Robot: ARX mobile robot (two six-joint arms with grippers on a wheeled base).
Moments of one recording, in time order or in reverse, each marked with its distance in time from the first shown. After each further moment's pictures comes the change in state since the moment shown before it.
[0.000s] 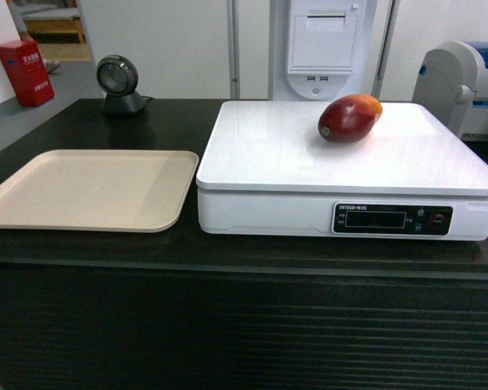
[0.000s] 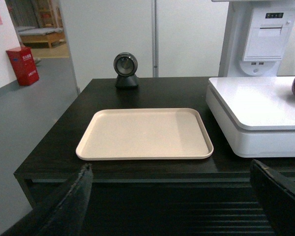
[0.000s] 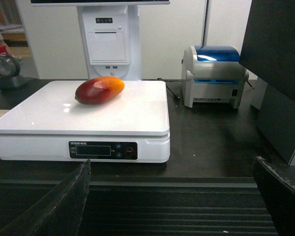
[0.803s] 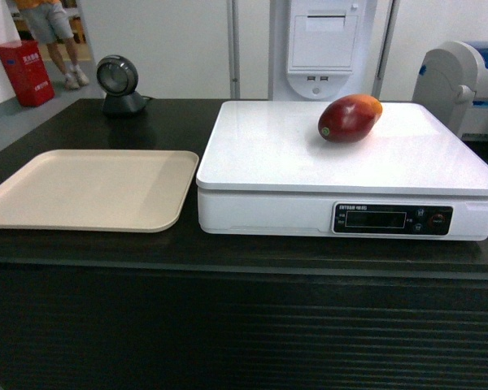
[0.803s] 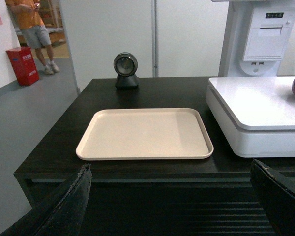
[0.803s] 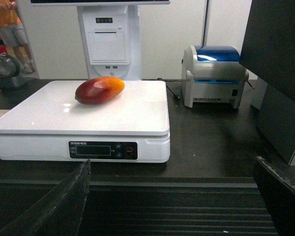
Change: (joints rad) left arm 0.000 0.000 0.000 0.000 0.000 0.001; right arm 0.000 0.000 0.000 0.000 0.000 0.000
